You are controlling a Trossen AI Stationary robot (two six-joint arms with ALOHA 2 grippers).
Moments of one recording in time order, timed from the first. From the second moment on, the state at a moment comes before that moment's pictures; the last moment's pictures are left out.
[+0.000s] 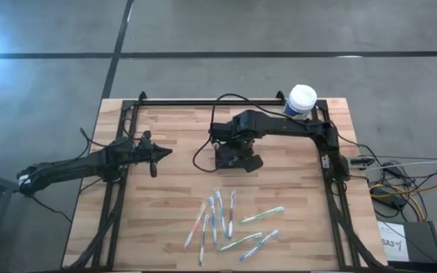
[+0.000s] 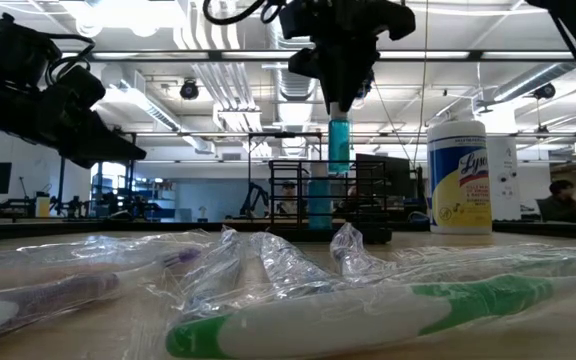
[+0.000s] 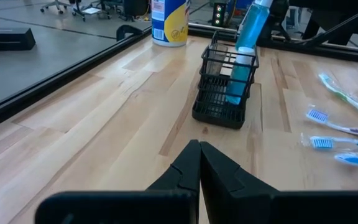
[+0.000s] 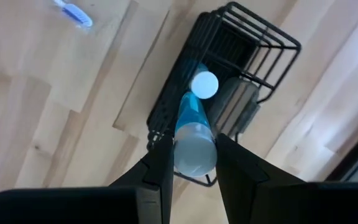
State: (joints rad) left arm 0.32 0.34 0.01 0.00 0.04 -0.06; right arm -0.07 2.08 2.12 -1.52 0.04 -0.56
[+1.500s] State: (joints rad) left arm 0.32 0.34 0.01 0.00 0.04 -0.06; right arm -0.13 2.09 1.89 -1.31 -0.04 -0.60
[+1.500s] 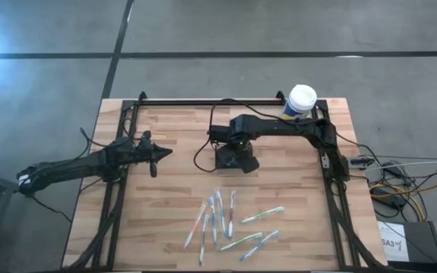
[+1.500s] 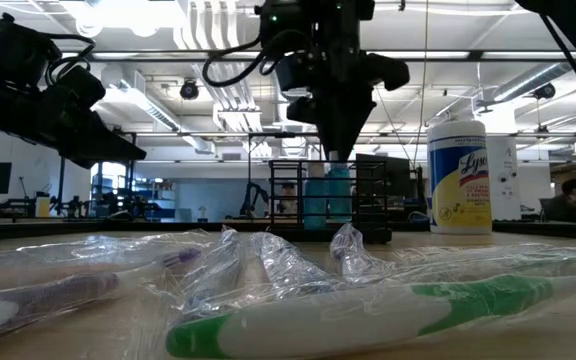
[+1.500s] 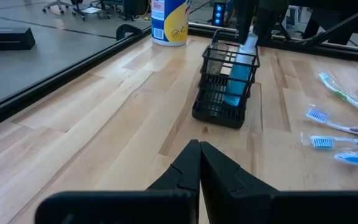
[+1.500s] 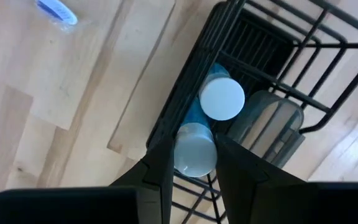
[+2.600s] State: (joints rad) left arm 0.32 0.34 0.01 0.01 0.04 -0.06; right arm -0.16 2.09 1.89 -1.28 -0.08 -0.60
